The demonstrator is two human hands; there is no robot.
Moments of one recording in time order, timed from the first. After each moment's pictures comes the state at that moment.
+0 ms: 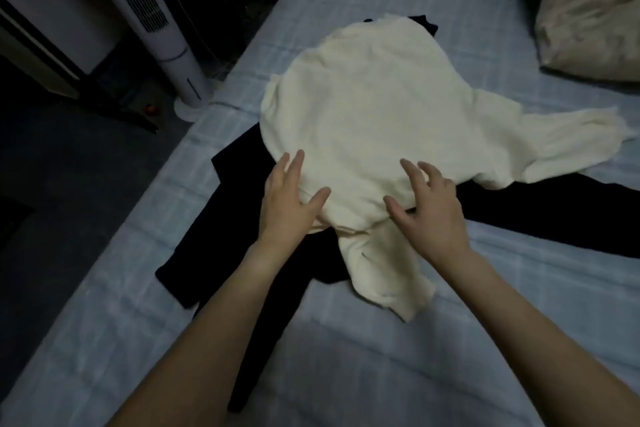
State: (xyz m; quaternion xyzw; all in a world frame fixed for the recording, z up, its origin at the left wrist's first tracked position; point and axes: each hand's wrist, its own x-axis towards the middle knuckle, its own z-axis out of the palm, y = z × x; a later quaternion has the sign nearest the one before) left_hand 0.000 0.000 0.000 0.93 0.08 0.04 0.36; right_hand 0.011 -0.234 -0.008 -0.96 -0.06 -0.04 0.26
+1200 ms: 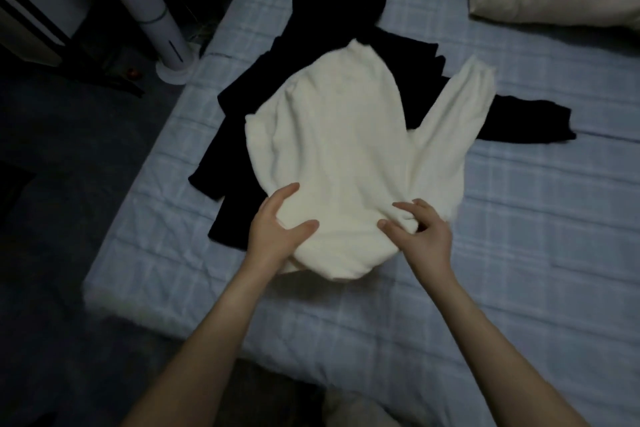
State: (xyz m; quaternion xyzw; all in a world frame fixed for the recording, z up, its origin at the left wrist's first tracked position) left_hand -0.292 -0.015 0.112 0.81 0.16 -0.04 0.57; right_hand -0.297 -0.256 0.082 -0.80 0.18 -0.01 0.57
